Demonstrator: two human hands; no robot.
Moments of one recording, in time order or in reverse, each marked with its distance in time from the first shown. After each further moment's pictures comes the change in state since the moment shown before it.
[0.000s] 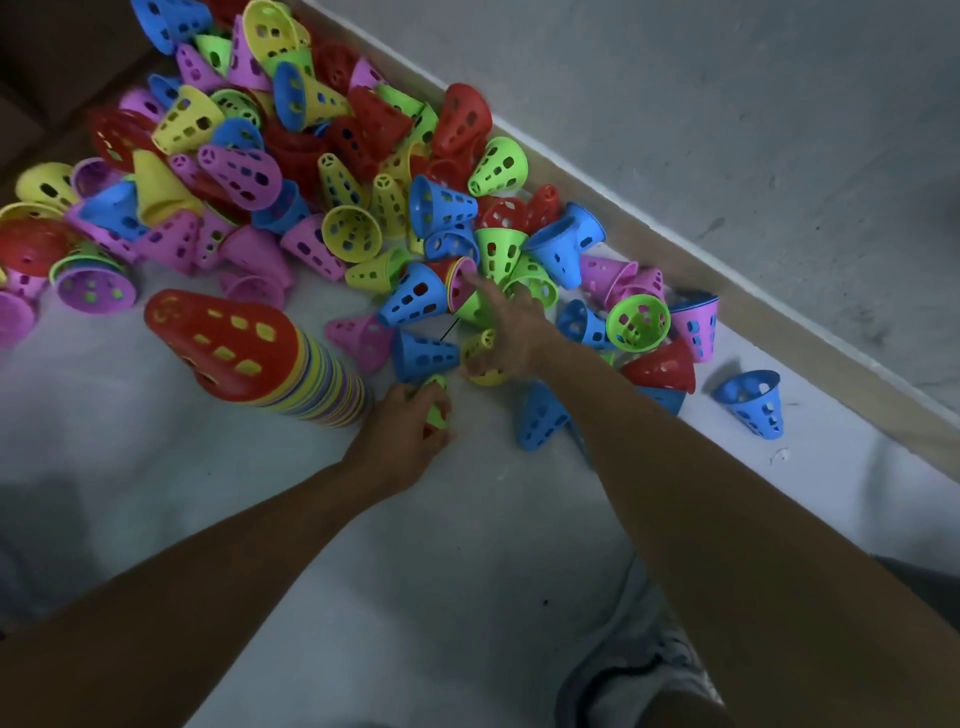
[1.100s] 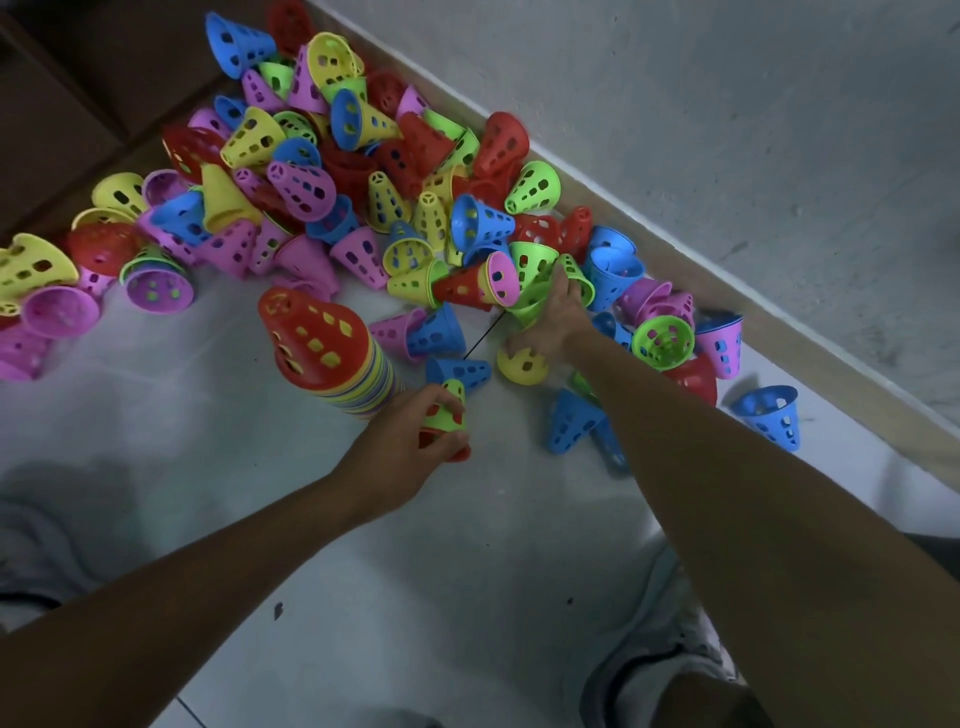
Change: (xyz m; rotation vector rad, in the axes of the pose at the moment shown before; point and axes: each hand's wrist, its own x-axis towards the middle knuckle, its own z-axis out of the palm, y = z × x) left_hand -0.057 -0.006 -0.045 -0.395 0.092 0.078; right_hand 0.013 -0.010 -0.014 0.135 0.131 0.242
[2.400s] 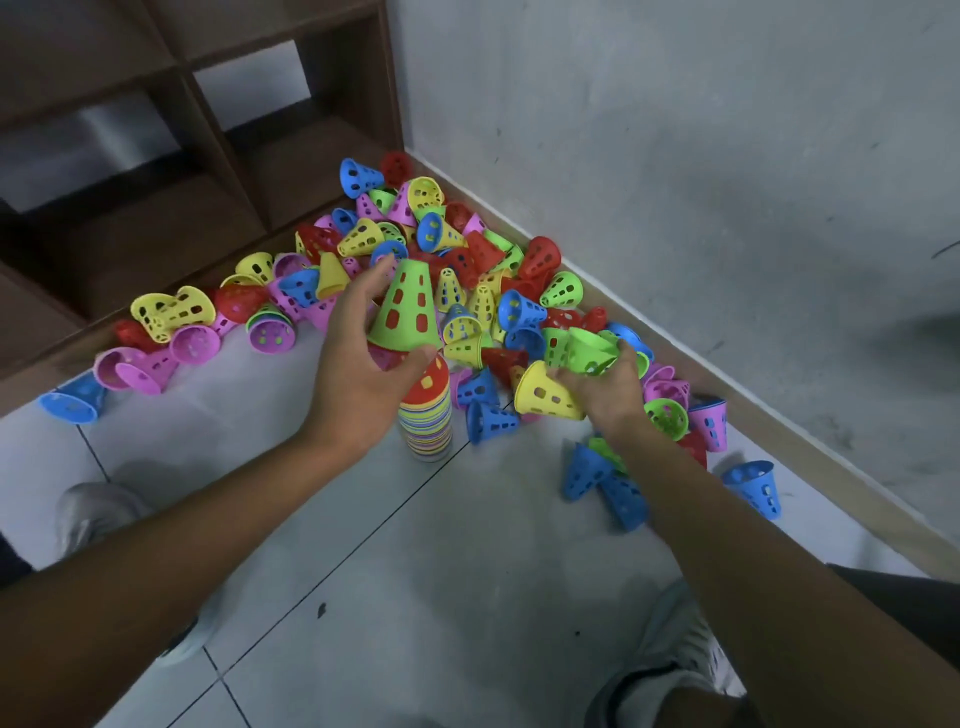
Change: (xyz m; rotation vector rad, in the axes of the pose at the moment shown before) left_hand -0.070 0.078 -0.118 -0.269 0.618 0.377; right_hand -0.123 -0.034 -0.036 0.573 0.313 -0.058
